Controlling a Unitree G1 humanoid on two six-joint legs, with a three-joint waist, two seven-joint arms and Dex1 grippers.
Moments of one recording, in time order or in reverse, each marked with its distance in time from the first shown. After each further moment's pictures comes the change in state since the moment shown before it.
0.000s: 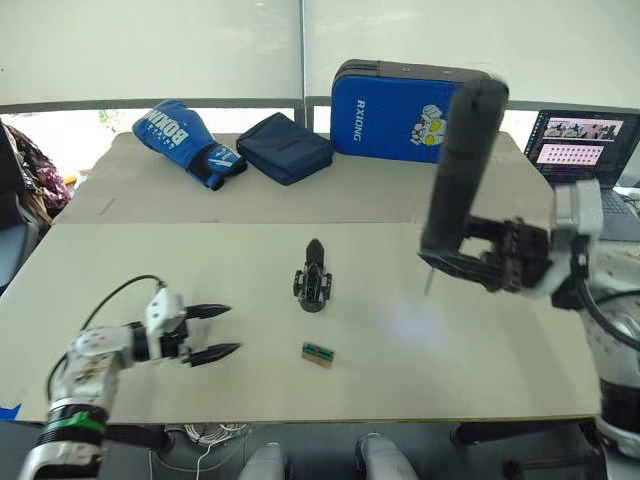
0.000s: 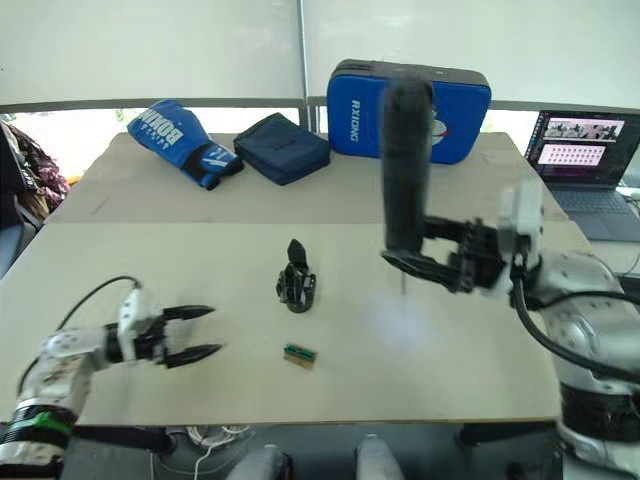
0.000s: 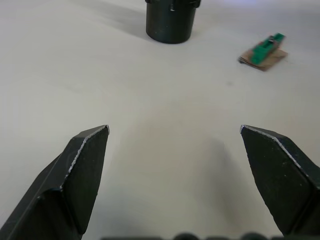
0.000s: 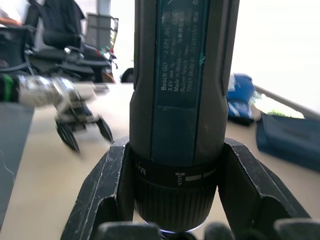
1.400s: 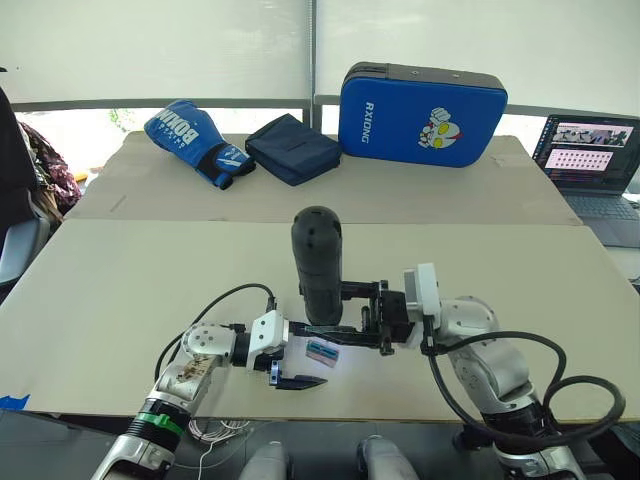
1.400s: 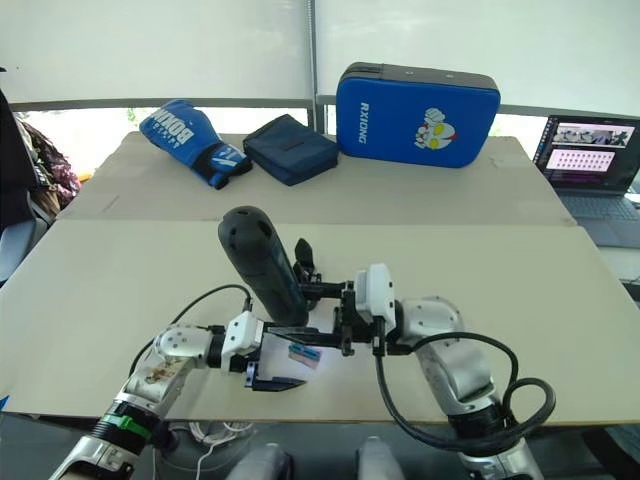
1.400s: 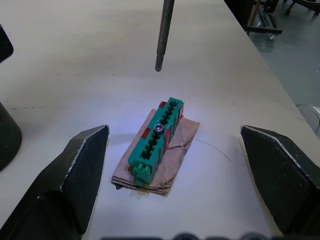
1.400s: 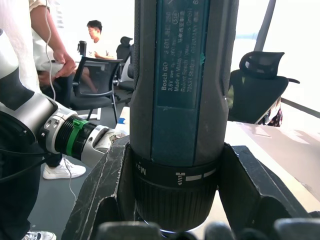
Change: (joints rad) left arm -0.084 -0.289 -0.396 -0.247 0.216 0.026 0.173; right arm -0.084 0.381 0.548 0.029 -0.229 -0.275 -0.030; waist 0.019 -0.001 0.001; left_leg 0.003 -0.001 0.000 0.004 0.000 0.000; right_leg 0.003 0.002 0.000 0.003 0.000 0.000
